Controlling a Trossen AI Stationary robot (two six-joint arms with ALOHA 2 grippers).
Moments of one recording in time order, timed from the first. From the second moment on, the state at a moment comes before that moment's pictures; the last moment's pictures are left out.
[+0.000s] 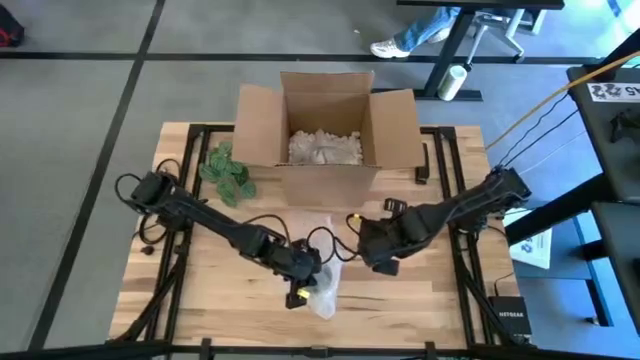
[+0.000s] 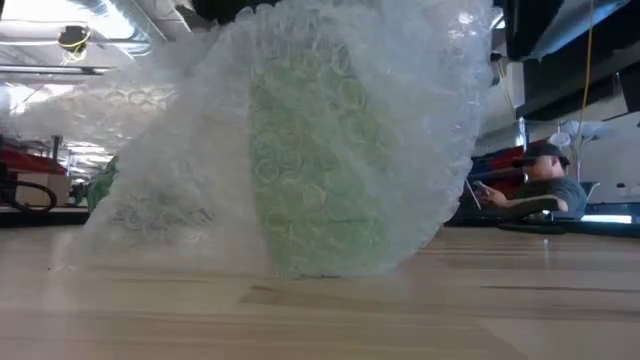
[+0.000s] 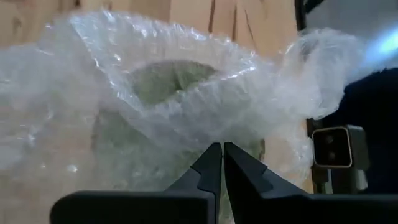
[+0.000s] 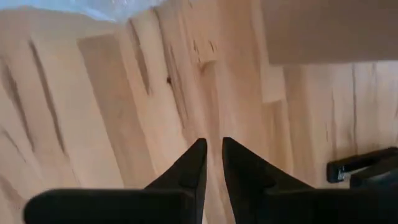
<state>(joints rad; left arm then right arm) -0.39 1.82 1.34 -0.41 -0.01 -0.50 0.41 1.68 1.55 -1.43 0.24 0.63</state>
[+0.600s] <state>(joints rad) -0.31 2.01 1.54 -0.64 0.11 -0.52 0.52 1.68 1.08 -0.98 0.16 0.79</state>
